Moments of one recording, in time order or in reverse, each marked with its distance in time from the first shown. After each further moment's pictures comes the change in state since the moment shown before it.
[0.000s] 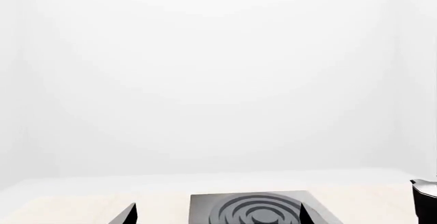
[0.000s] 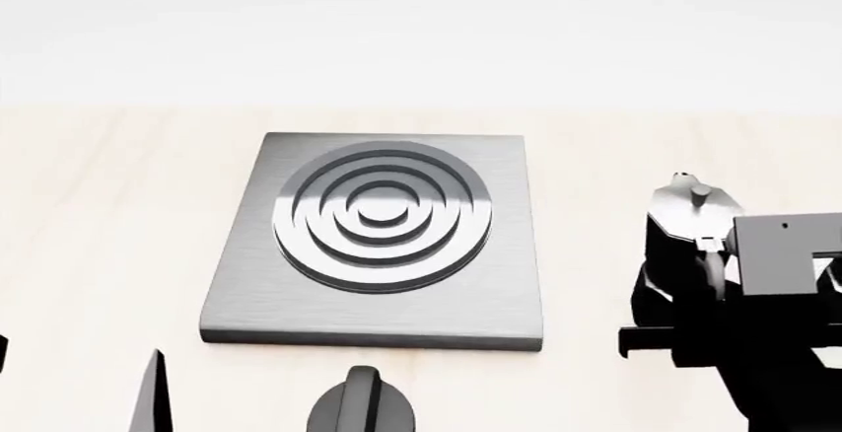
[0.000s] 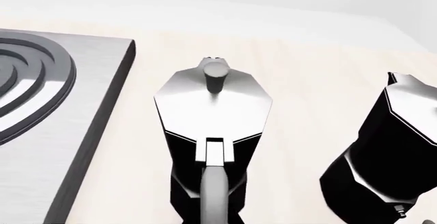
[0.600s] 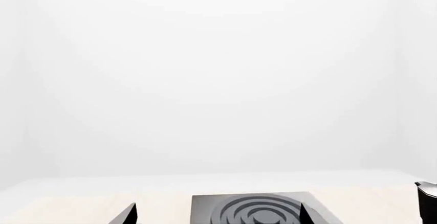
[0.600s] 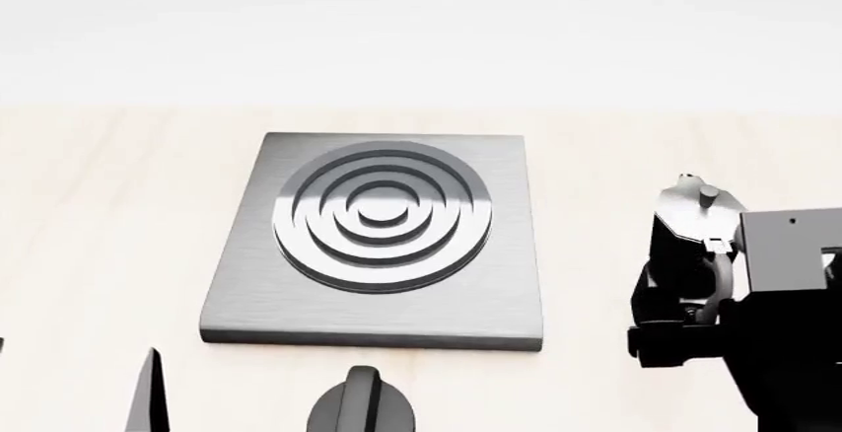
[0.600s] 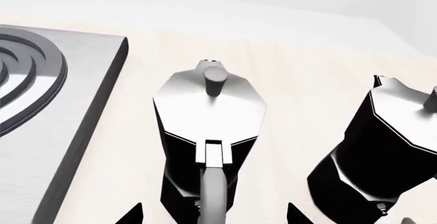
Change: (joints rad) left arm 0.004 0.007 -0.011 0.005 0.002 -0.003 0.007; right arm 0.006 0.014 0.003 -0.027 -0.014 0.042 0.001
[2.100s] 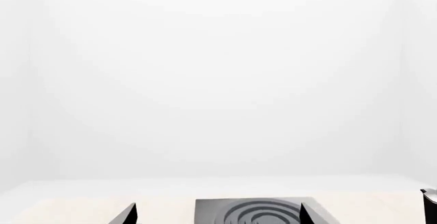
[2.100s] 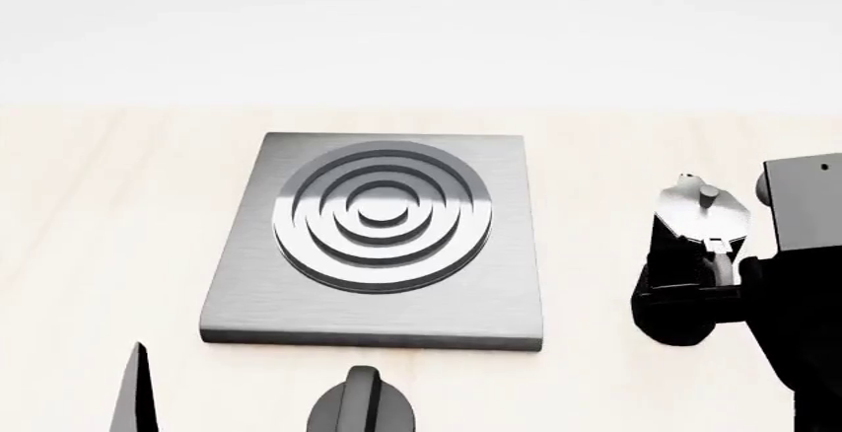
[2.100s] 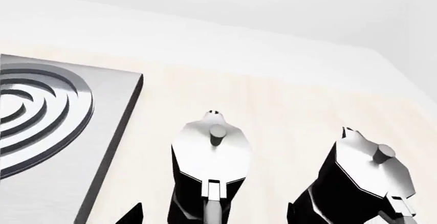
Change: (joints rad) left arm 0.013 0.019 -0.037 0.020 0.001 -0.009 0.023; right arm 0.021 0.077 0.057 -0.316 0.079 0.250 0.030
